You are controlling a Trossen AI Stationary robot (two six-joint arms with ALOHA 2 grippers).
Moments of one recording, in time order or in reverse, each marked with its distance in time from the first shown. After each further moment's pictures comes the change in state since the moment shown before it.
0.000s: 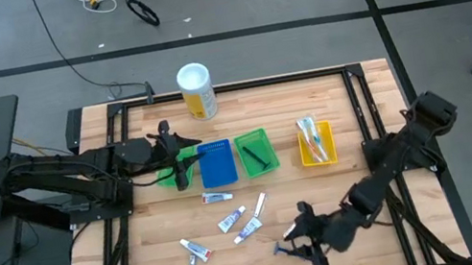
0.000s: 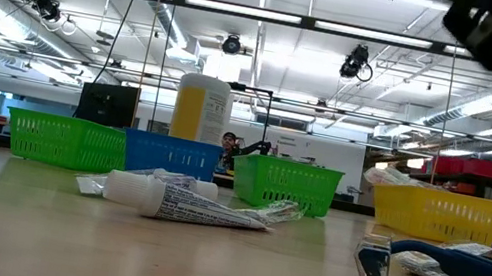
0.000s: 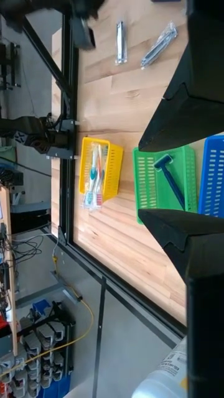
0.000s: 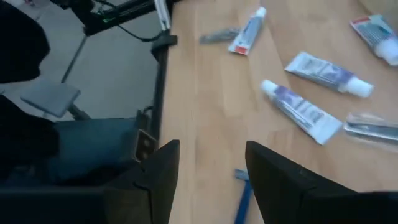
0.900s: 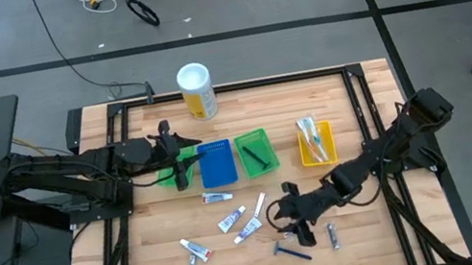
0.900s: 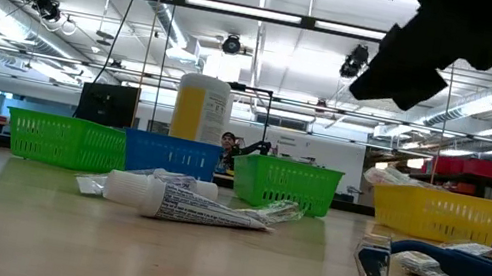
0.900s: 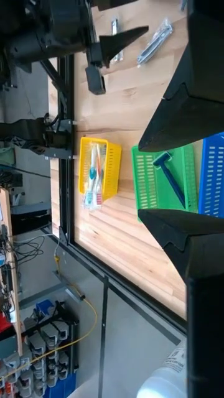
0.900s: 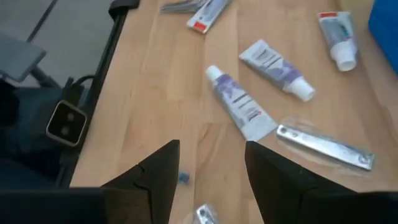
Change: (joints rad) left arm 0.000 0.000 0.000 -0.001 0.002 0.030; right arm -0.222 -0.010 -0.074 -0.023 -0.222 -0.266
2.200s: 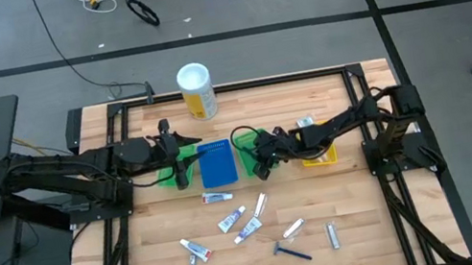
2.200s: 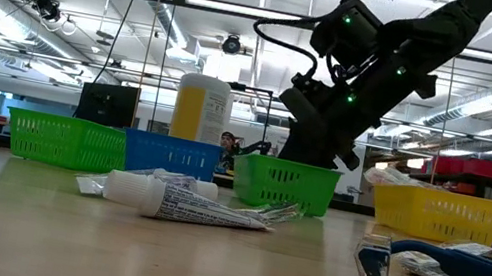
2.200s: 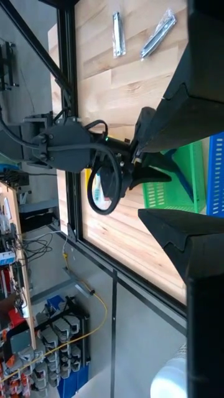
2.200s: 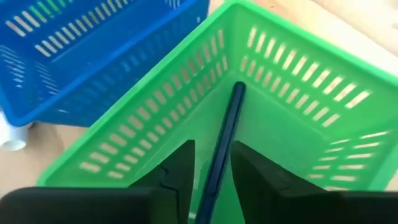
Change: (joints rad) left arm 0.000 0.000 0.001 0.029 -0.009 0.050; right arm -0.522 0.161 0.000 0.004 0.104 0.080
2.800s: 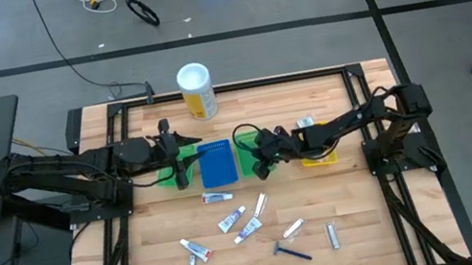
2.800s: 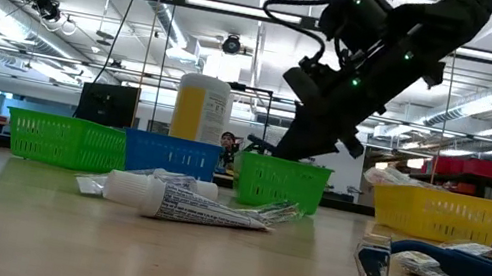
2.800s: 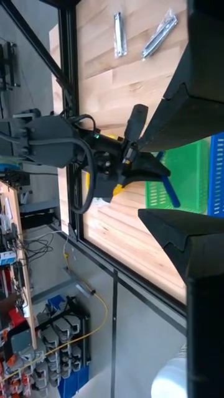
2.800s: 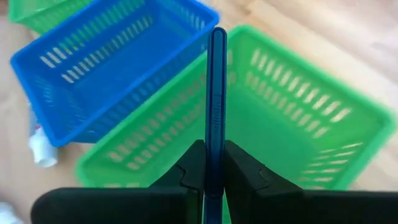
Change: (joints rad) left arm 0.000 0.000 0.000 0.003 0.000 -0.001; right arm 0.025 -0.054 0.000 -0.004 0.036 0.048
